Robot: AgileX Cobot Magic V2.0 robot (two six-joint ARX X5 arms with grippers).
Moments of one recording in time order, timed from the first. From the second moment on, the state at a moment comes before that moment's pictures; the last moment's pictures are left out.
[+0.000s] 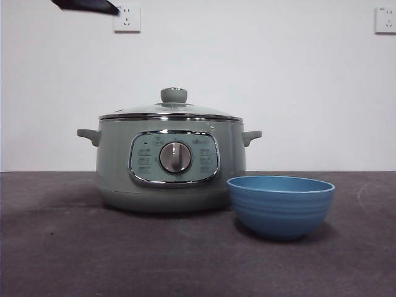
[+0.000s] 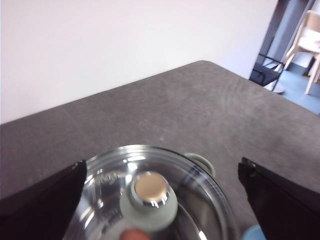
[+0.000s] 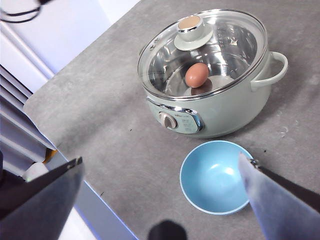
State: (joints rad) left arm -0.30 1.37 1.29 -0.20 0.42 0.01; right arm 0.10 0.83 1.05 -0.85 -0.73 -0.13
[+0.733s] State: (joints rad) left arm -0.42 1.73 1.30 0.03 0.23 0.04; right arm 0.10 0.83 1.05 -0.87 -0.72 -0.13
